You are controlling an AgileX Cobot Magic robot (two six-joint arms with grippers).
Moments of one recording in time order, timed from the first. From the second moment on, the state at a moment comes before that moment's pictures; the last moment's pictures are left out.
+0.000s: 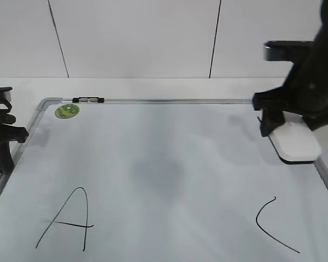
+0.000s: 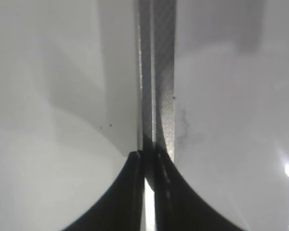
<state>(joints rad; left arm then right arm) -0.04 1.91 -1.17 -0.16 0.88 0.08 0.25 1.72 -1.29 -0.04 0.96 0.22</state>
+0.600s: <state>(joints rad) -0.04 1.91 -1.17 -0.18 0.90 0.08 0.14 1.68 -1.14 -0.05 0.81 0.17</state>
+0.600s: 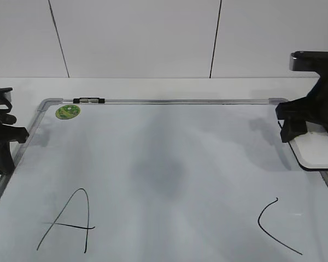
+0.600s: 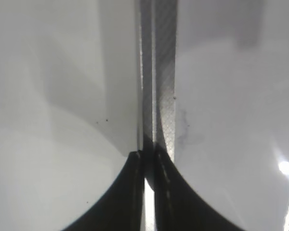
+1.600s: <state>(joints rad) -0.04 1.91 -1.17 -0.19 0.91 0.09 0.08 1.76 -1.14 0.03 0.74 0.00</state>
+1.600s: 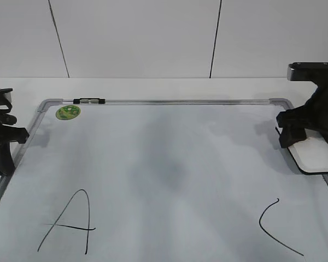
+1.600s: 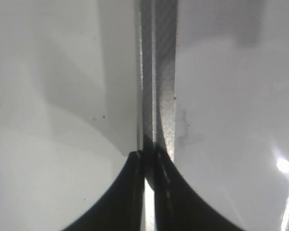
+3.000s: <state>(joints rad) -0.04 1.91 -1.17 -0.19 0.92 0.09 0.08 1.84 -1.14 0.00 0.73 0.00</state>
